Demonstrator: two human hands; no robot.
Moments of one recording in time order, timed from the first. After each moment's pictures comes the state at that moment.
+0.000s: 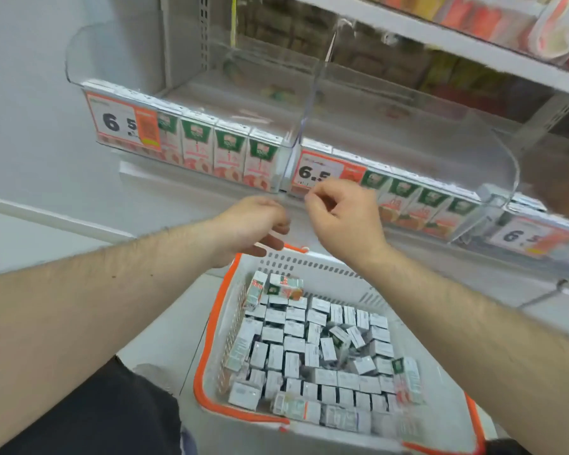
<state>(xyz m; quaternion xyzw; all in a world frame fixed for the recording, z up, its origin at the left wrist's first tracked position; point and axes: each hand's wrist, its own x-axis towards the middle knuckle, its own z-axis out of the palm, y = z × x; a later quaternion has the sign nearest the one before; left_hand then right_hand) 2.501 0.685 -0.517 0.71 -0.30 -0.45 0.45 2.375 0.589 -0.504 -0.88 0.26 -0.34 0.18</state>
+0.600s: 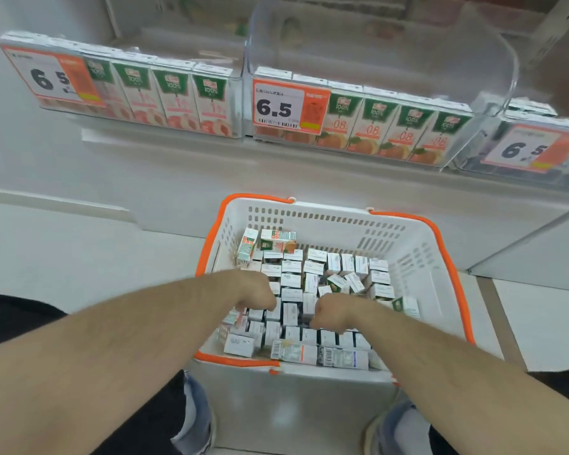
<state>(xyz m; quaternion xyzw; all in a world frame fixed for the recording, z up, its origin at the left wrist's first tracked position) 2.423 0.680 -0.660 0.75 -0.46 -0.45 -0.14 2.258 0.588 -0.703 -0.81 0.36 0.39 0.26</state>
